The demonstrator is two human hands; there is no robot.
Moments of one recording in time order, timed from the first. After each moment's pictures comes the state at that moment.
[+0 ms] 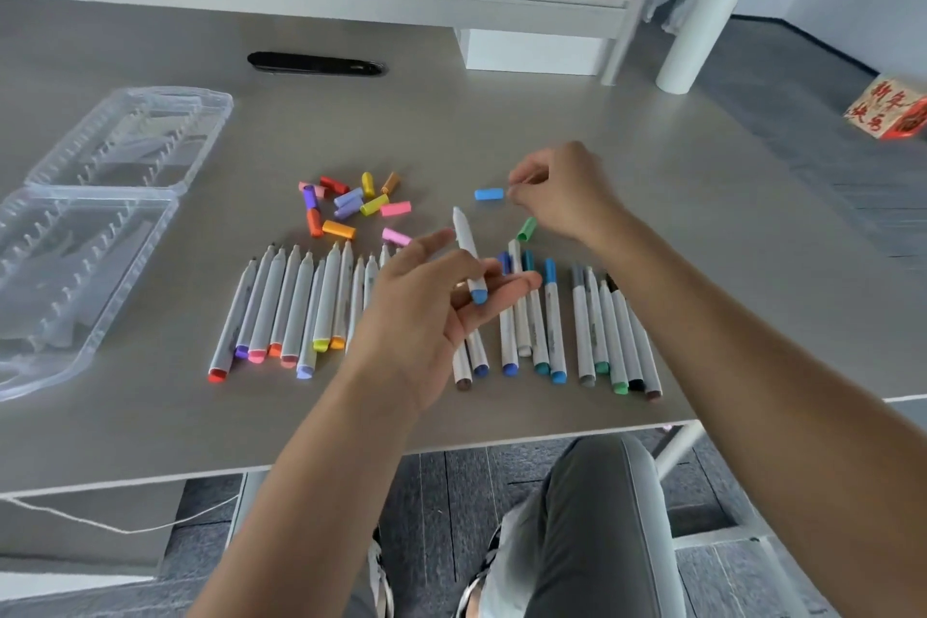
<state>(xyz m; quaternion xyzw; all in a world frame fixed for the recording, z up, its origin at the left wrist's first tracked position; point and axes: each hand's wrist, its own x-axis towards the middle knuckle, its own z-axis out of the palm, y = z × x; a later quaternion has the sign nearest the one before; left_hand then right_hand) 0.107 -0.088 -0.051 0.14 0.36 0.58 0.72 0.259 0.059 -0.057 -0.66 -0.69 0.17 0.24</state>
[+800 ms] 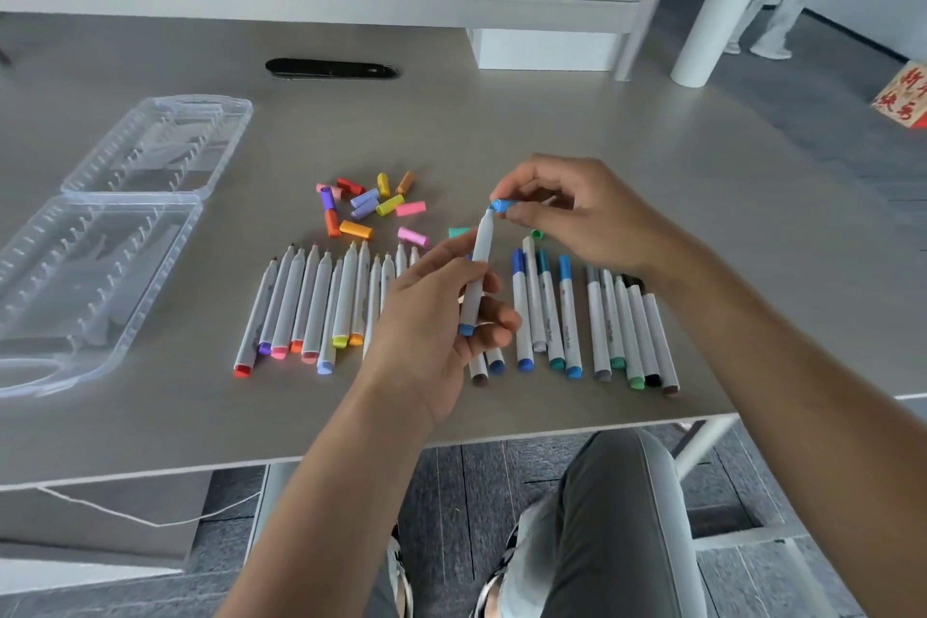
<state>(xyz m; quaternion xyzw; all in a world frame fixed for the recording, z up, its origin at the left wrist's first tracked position) 0.103 -0.098 -0.059 0.23 0.43 0.56 0.67 0.273 0.009 -0.045 -0.43 -0.80 0.31 0.28</state>
